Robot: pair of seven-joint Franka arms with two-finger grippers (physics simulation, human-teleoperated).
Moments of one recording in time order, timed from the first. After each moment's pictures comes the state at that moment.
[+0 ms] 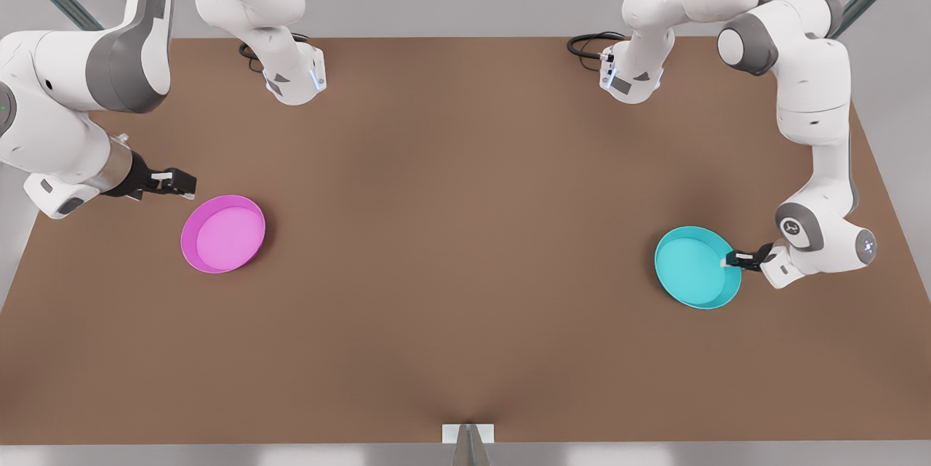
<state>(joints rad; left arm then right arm) 0.26 0.73 0.12 -1.68 -0.34 2.13 0.74 0.07 0.21 -0.05 -1.29 -0.02 1.36 -0.01</state>
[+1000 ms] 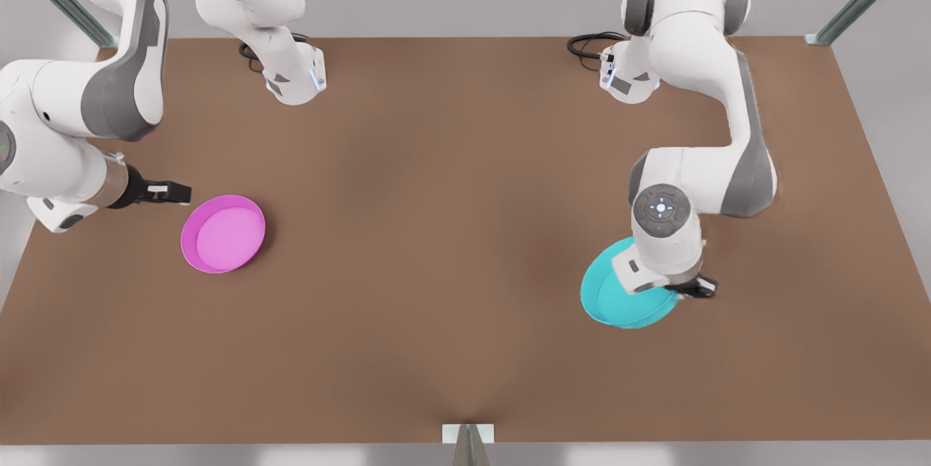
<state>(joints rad) -0.69 0.69 0.52 -1.04 0.25 1.69 0.18 0.07 0.24 -0.10 -1.34 -0.02 1.36 -0.02</state>
